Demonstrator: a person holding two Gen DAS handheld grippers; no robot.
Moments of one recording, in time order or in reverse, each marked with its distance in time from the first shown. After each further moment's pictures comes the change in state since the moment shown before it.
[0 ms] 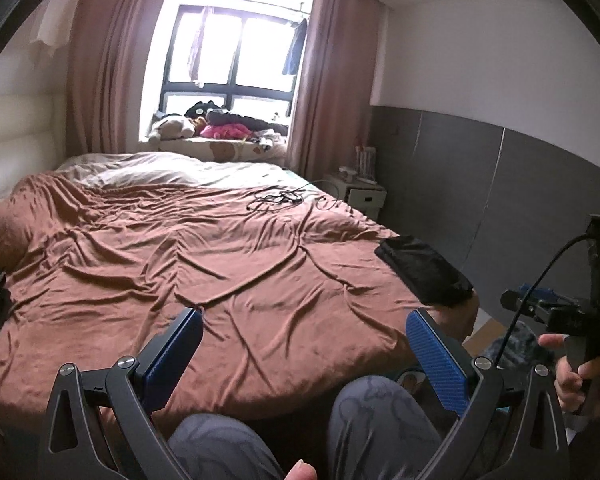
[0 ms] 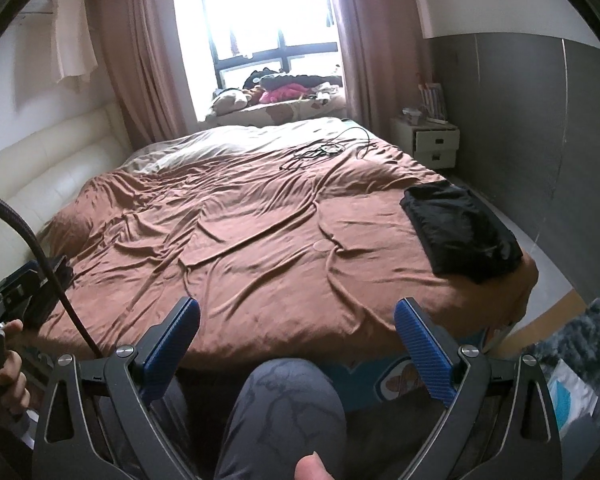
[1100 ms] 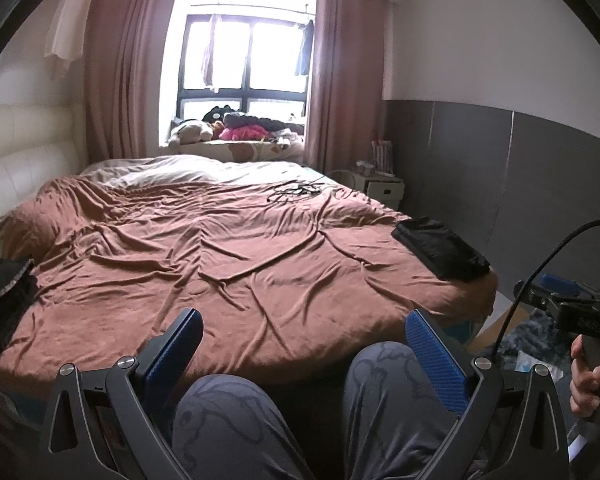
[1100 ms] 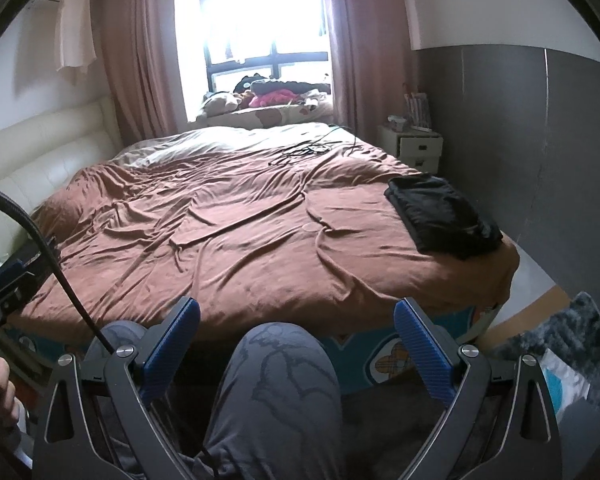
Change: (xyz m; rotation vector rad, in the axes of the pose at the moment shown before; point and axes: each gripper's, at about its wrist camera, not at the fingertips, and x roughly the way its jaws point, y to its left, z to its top) left arm -0.030 -0.020 -0.053 0.045 -0.013 0.088; right arm -0.019 0.033 -0.064 -0.009 -0.056 -0.089
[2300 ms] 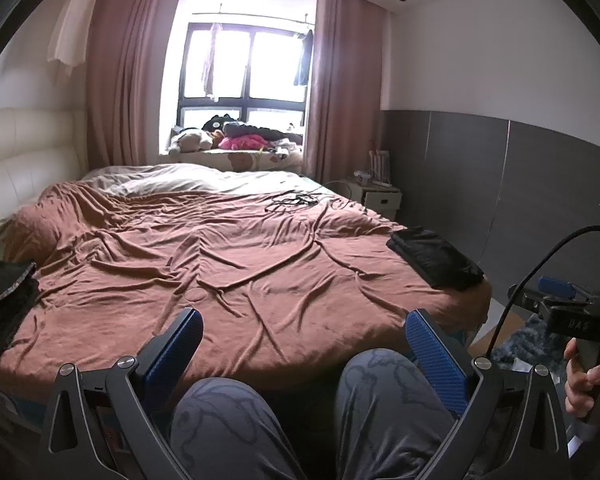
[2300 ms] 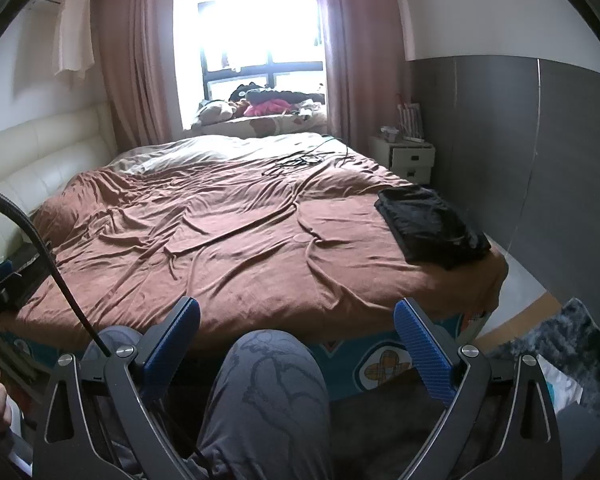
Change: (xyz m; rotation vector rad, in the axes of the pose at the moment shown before) left arm -0.016 -0.005 0.001 -0.001 -0.029 0.000; right arm -0.006 -0.015 -0.003 -0.024 -0.020 -0.008
